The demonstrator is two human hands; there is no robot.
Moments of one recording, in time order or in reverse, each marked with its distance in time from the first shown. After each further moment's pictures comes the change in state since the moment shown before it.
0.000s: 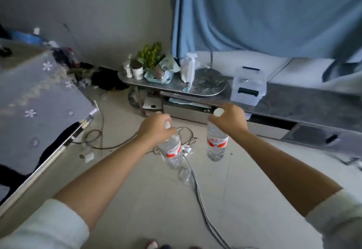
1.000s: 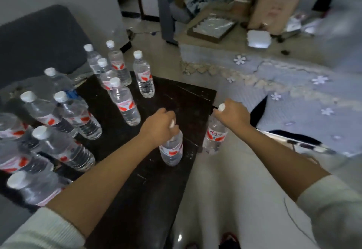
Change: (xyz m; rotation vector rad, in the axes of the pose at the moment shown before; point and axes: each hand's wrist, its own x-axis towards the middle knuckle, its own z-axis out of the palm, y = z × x) left_hand -0.466 -0.404 -0.230 0.021 0.534 -1.327; right_hand -0.383 -0.503 0.435 -0.177 -0.837 -1.402
